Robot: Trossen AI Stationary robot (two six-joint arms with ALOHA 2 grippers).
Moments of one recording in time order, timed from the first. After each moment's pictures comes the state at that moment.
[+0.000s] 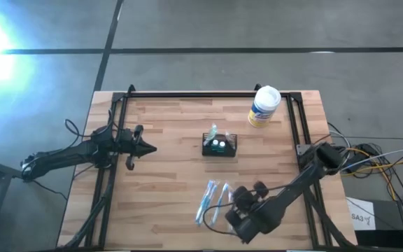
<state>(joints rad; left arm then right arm) 0.29 0.20 0.03 0.10 0.37 -0.21 0.71 1.95 1.51 -1.12 0.60 1.54</state>
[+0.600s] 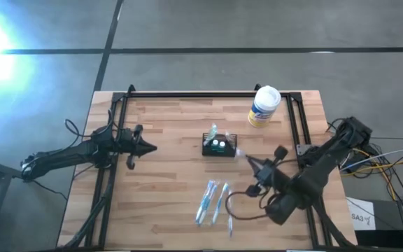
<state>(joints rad) 0.29 0.20 0.03 0.10 0.34 -0.22 0.73 1.50 1.35 -1.10 1.34 0.87</state>
